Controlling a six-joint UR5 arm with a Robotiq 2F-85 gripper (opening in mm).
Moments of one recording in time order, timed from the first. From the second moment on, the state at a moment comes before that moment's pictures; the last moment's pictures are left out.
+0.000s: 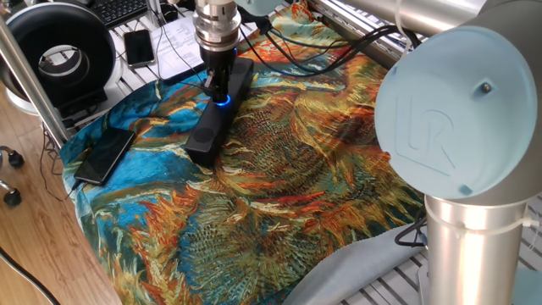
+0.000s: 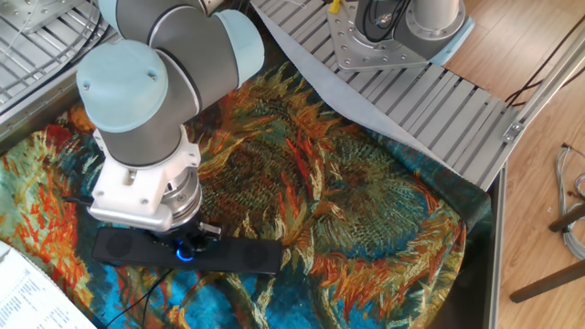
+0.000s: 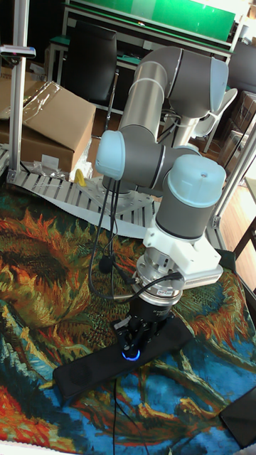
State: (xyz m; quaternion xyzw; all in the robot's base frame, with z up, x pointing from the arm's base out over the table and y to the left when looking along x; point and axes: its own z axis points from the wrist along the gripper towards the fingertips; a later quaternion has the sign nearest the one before) arm 0.696 0.058 0.060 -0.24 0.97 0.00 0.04
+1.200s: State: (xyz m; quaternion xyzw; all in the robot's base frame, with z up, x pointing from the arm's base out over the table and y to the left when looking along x) arm 0.703 0.060 0.060 -0.19 0.98 0.00 0.06
